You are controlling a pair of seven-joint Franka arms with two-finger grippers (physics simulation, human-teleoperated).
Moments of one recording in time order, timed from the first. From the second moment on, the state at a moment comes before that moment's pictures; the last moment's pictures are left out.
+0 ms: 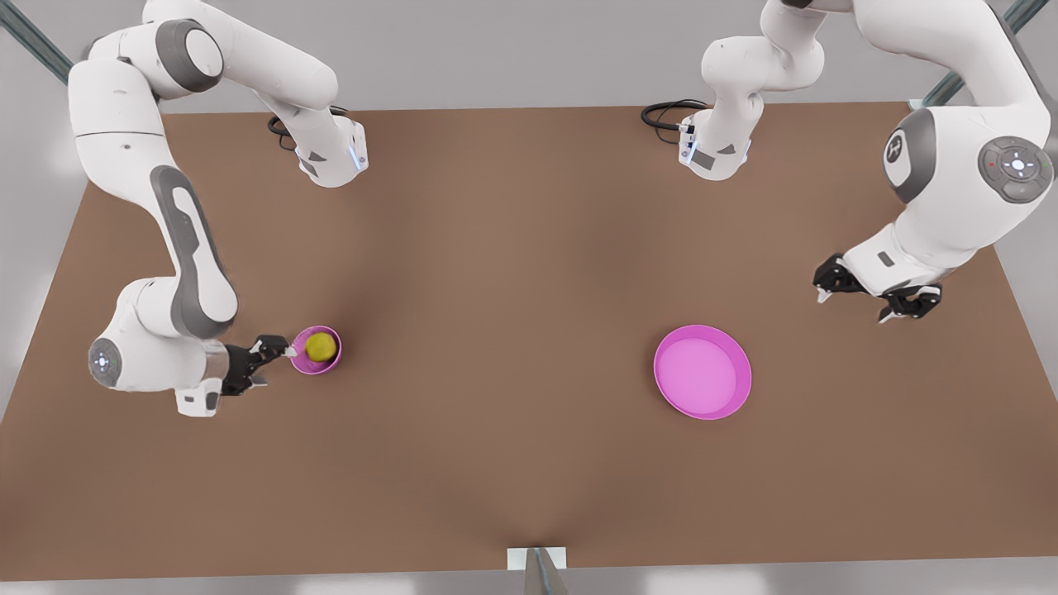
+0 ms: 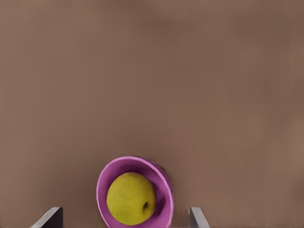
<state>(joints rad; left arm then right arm) -0.03 0.15 -0.03 -1.48 0.07 1.68 0.34 -0.46 0.55 0.49 -1.55 0.05 1.87 -0.69</state>
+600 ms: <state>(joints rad) 0.00 0.13 -0.03 -1.45 0.02 1.62 0.17 0.06 0.12 -0.02 -1.45 -0.05 1.53 -0.26</state>
